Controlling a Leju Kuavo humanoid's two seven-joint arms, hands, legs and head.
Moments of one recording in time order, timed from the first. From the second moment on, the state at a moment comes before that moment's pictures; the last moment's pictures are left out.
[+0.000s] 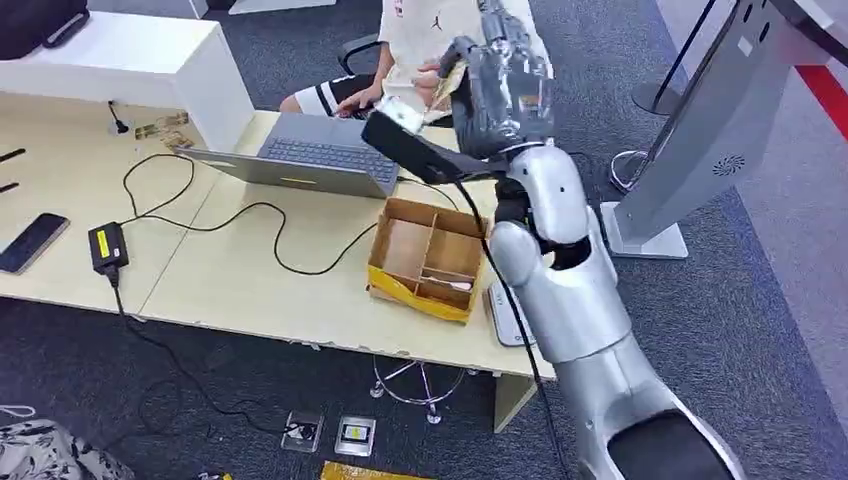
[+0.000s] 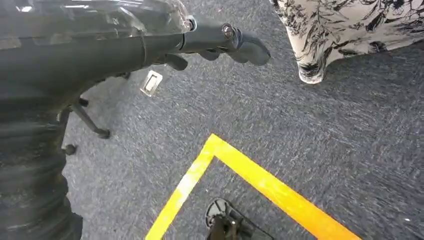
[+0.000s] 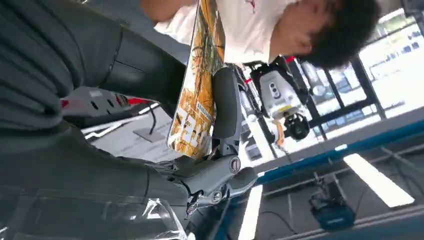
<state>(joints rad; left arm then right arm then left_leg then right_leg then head) -0.16 0.03 -0.38 -0.15 0.57 0.61 0.00 -0.88 0.21 0.56 -1.03 1.10 -0.05 -0.12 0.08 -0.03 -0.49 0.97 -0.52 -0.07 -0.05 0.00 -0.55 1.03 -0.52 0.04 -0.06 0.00</state>
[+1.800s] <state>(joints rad) -0.14 0.04 -0.23 -0.15 0.45 0.61 0.04 -1.02 0.18 0.54 -0.55 0.73 -0.07 -0.12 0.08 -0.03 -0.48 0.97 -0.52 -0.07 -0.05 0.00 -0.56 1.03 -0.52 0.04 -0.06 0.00</state>
